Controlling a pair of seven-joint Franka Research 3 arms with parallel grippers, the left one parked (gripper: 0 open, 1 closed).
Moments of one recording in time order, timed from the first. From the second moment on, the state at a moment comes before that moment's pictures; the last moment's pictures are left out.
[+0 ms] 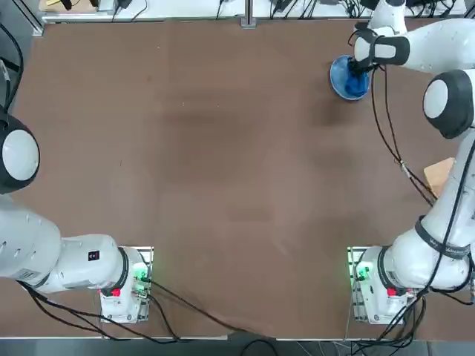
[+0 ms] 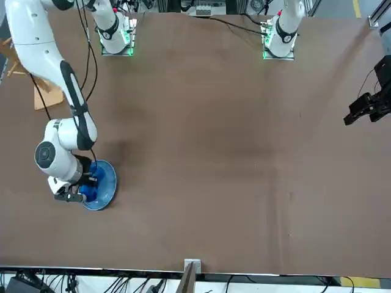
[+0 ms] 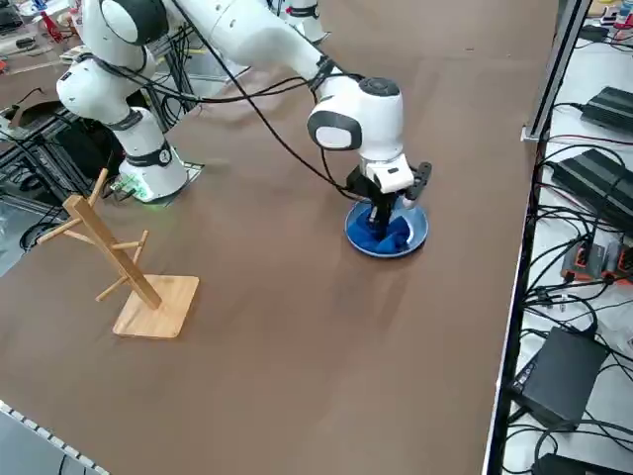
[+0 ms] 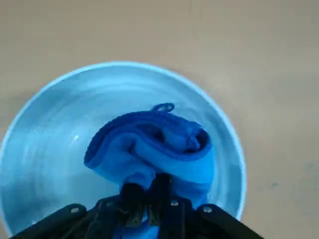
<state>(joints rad) -0.05 0.70 0.08 -1.67 -0.16 2.41 0.19</state>
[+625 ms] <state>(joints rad) -0.01 0.70 0.07 -1.66 -0.16 2.41 0.28</state>
